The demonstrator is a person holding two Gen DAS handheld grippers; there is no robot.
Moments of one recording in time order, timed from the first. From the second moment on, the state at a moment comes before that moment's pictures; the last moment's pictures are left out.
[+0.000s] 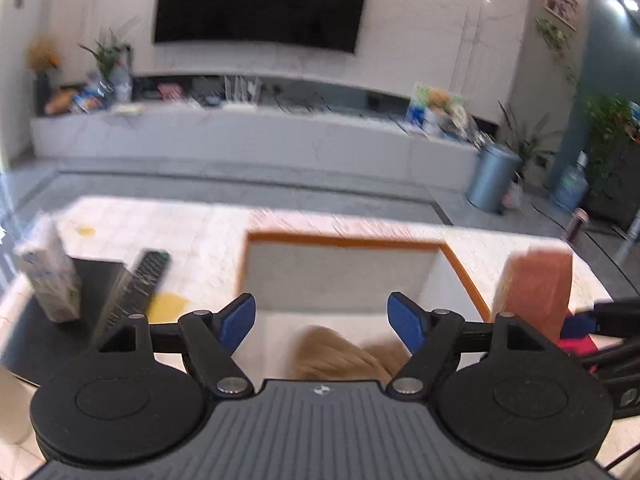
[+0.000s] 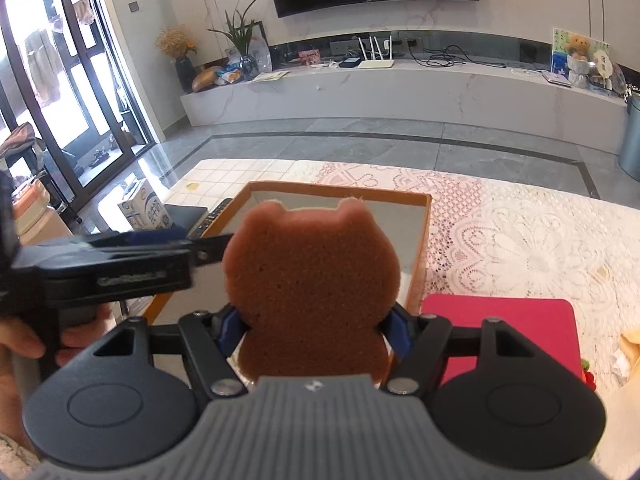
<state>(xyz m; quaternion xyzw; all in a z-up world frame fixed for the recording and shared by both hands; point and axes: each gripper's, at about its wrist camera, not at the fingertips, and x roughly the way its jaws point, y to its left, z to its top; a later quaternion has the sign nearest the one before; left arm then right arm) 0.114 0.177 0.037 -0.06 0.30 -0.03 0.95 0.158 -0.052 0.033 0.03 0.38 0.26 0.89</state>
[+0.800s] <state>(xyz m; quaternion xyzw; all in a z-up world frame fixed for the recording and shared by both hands) 0.119 0.240 0.020 -0.15 0.33 0.07 0.93 0.222 0.052 0.017 -0.04 0.40 0.23 0.89</state>
